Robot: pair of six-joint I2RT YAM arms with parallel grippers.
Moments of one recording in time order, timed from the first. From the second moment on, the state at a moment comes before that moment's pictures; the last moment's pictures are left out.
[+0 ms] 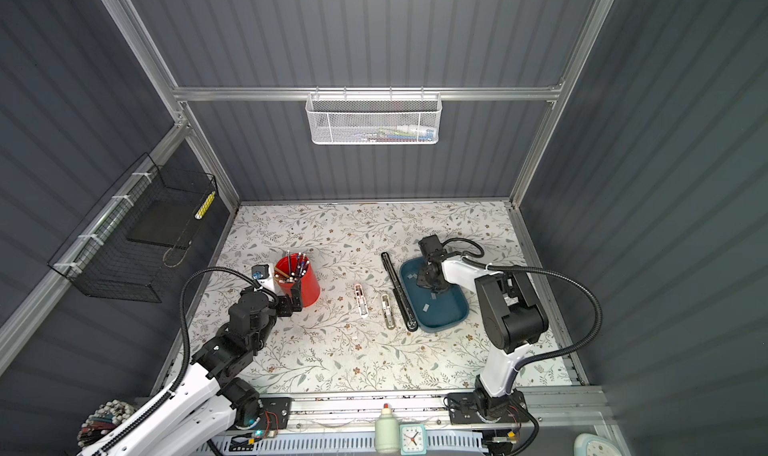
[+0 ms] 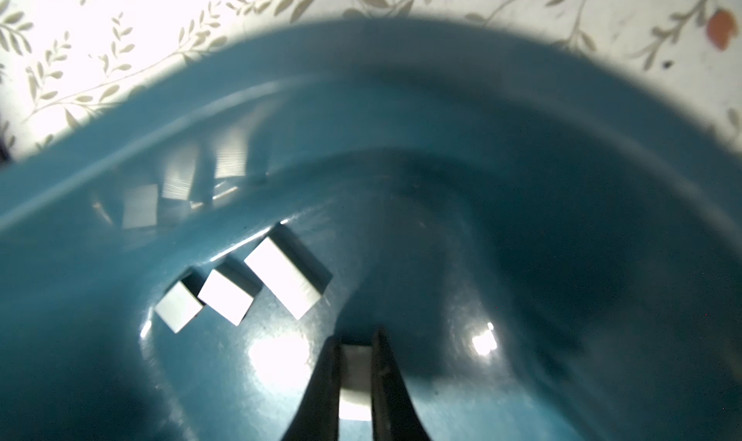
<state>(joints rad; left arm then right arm) -0.59 0.66 0.43 -0.17 -0.49 -0.22 0.35 1.79 1.04 -0.44 0.08 0.48</state>
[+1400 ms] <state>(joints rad) -0.59 0.55 0.32 -0.45 -0.11 -0.61 0.73 1.13 0.81 -0.43 0.24 0.44</state>
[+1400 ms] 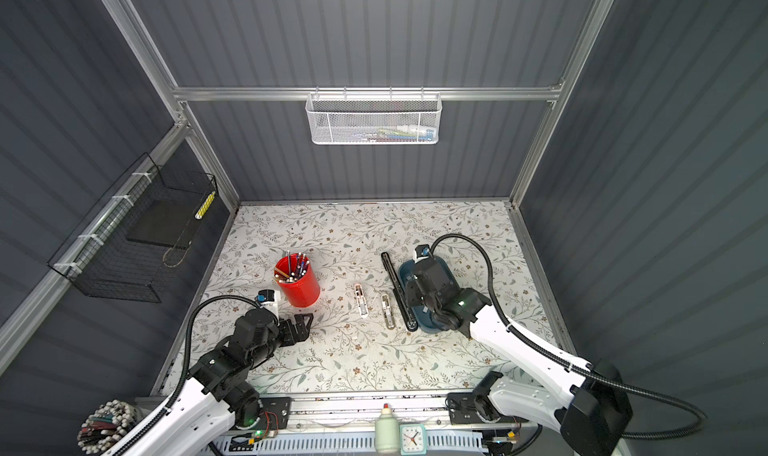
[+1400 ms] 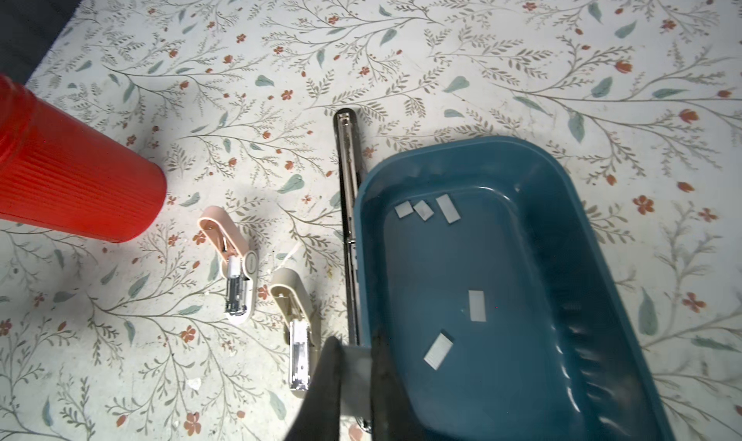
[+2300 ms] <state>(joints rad) -0.59 0.56 0.34 -0.43 -0.18 -0.59 0.75 1.52 0.85 -0.40 0.24 0.41</state>
